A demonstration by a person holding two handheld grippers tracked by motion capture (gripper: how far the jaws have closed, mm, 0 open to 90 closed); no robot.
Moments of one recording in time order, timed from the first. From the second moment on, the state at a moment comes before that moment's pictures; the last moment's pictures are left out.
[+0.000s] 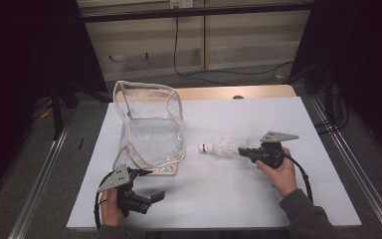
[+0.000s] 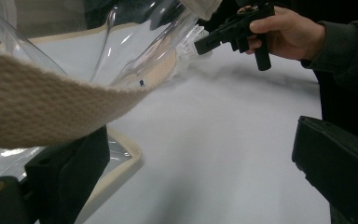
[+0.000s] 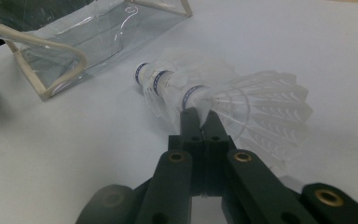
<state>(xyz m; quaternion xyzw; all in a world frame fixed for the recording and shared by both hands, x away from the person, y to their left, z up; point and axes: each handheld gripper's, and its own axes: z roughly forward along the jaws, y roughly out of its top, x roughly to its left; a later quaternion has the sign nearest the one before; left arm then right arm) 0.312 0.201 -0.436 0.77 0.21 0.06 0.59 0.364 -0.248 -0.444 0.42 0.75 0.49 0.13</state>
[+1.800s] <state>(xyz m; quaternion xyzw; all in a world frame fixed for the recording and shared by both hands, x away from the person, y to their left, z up) 0.313 0.201 -0.437 0.77 0.22 0.06 0.59 0.376 -0.231 -0.452 0.41 0.76 0.49 0.12</state>
